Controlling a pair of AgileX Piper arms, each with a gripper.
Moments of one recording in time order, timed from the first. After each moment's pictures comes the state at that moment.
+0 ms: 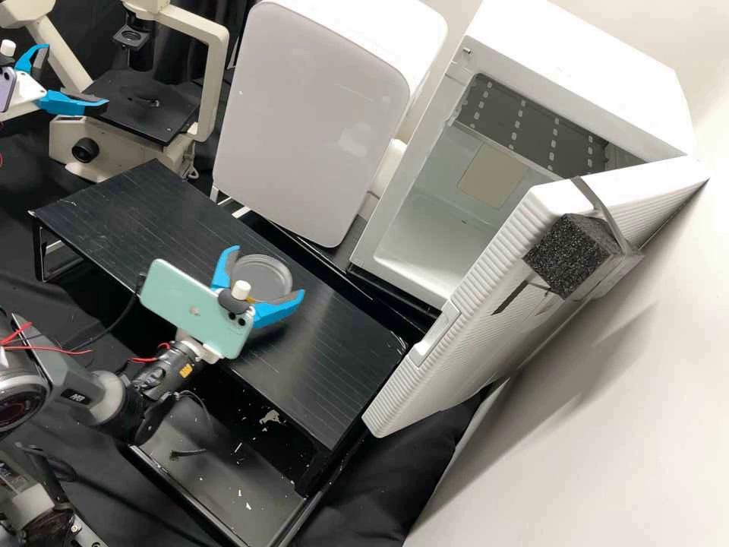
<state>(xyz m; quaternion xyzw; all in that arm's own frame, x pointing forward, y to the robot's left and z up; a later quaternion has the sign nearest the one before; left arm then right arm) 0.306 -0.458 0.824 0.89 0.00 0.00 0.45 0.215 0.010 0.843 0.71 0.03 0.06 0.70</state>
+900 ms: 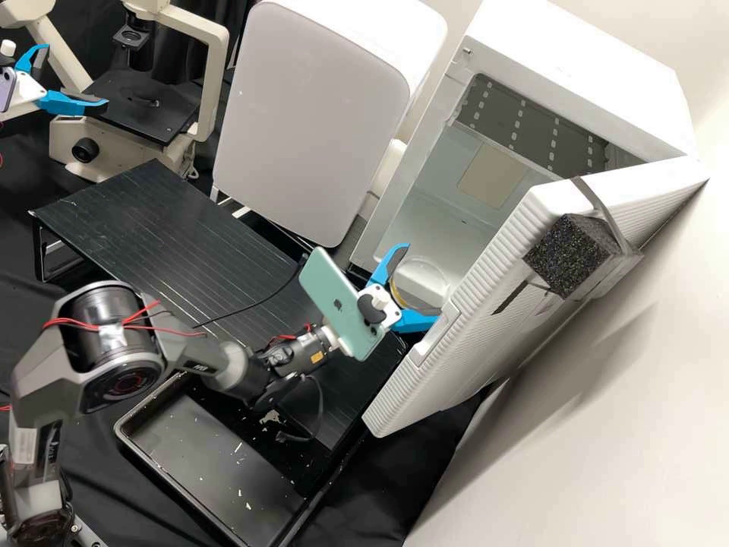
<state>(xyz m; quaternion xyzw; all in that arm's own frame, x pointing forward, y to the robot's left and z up) 0.306 -0.458 0.824 0.89 0.00 0.00 0.45 0.345 -0.032 0.951 0.70 -0.14 0.17 0.68</state>
